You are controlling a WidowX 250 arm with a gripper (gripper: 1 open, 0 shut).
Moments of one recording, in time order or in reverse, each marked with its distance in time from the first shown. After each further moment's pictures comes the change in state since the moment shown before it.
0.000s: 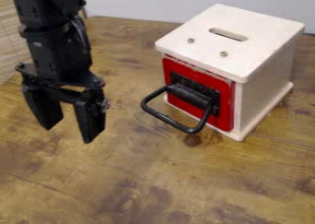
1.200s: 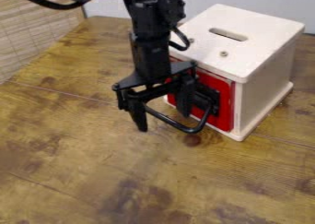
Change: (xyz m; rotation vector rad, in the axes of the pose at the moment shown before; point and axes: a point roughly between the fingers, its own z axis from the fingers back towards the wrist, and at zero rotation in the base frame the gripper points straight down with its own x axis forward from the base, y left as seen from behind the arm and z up) arm 0.086 -0.061 -0.035 -0.052 -0.049 0.957
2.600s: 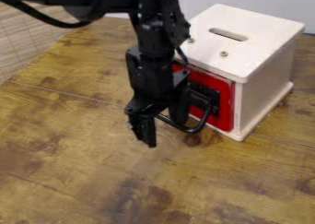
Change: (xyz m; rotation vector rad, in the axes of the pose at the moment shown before) arm -0.001 0.007 -0.020 0.017 -0.048 0.340
